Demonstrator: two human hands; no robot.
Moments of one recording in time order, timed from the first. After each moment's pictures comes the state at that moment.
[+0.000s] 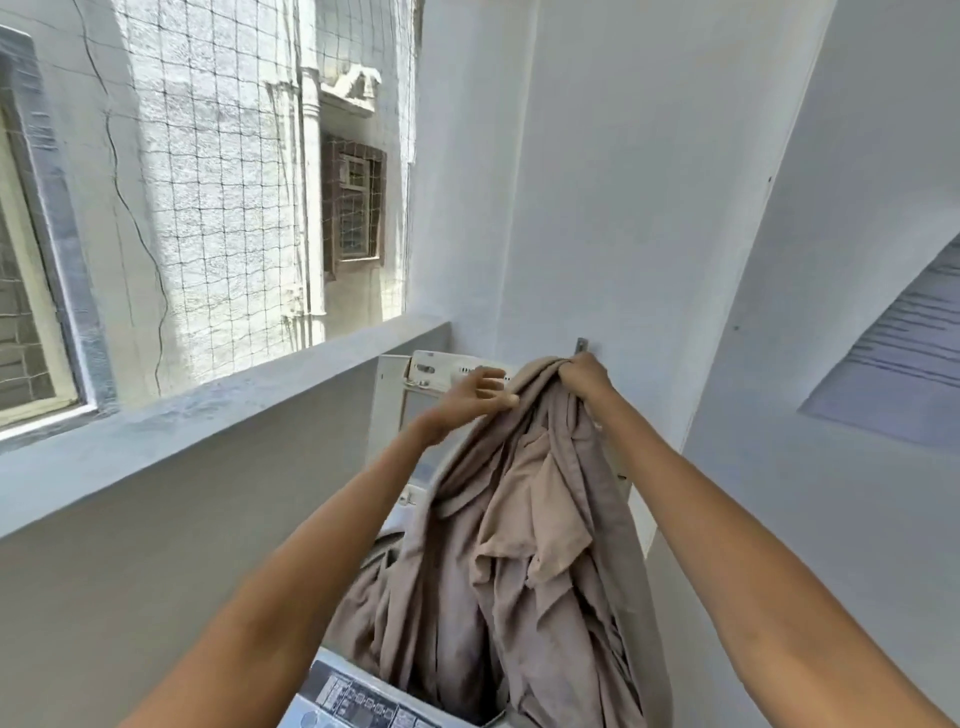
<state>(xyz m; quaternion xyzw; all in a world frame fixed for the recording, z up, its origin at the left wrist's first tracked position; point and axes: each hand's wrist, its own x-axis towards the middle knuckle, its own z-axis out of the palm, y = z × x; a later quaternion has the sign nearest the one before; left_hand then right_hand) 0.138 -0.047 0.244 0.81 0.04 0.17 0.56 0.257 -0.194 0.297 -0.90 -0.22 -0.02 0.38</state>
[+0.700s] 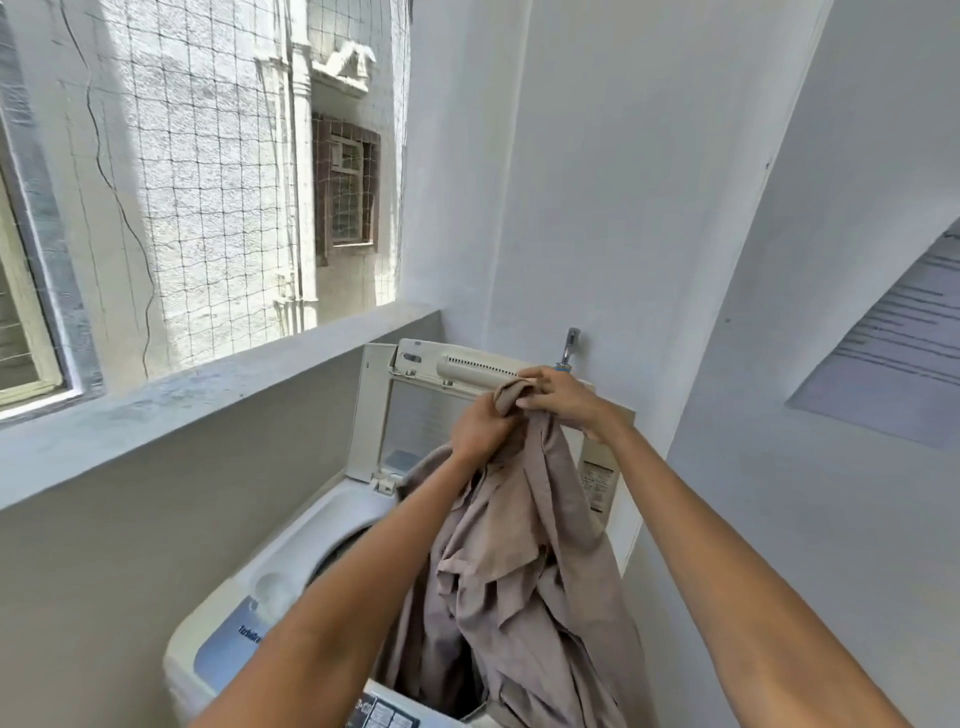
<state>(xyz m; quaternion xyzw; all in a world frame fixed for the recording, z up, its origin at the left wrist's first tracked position) 0.179 -0.099 0.205 0.85 0.17 0.26 0.42 0.261 -0.217 0.262 -0.79 -0.38 0.17 0.45</state>
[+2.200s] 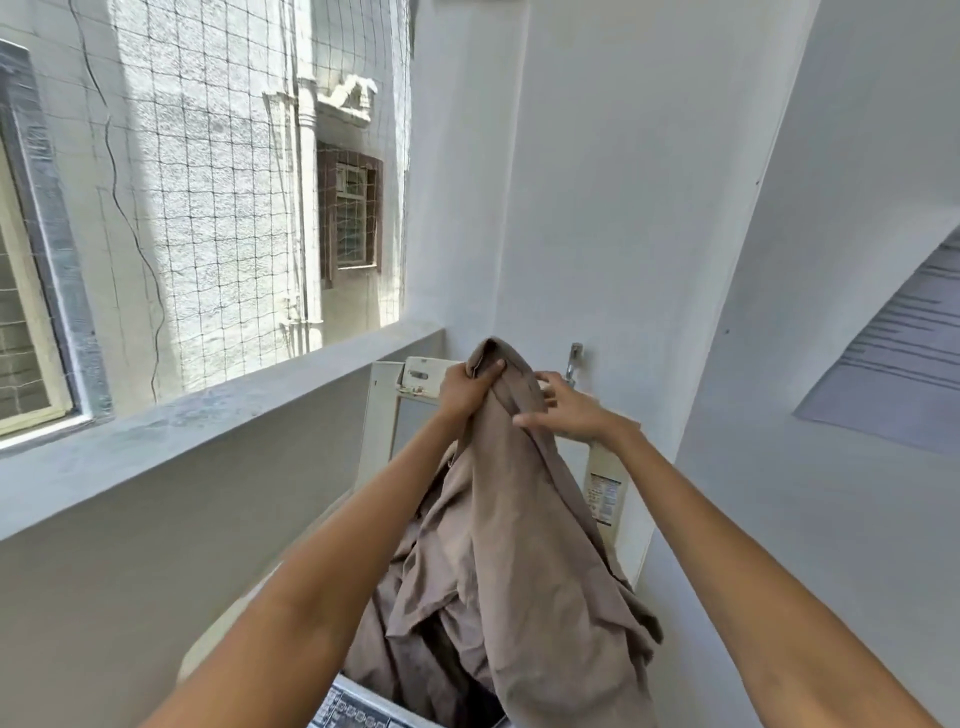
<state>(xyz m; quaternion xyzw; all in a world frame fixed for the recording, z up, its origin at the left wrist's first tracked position) 0.174 -0.060 0.253 0.71 0.17 0.34 0.59 0.237 -0.228 0.277 -0.81 -0.42 0.14 0.38</state>
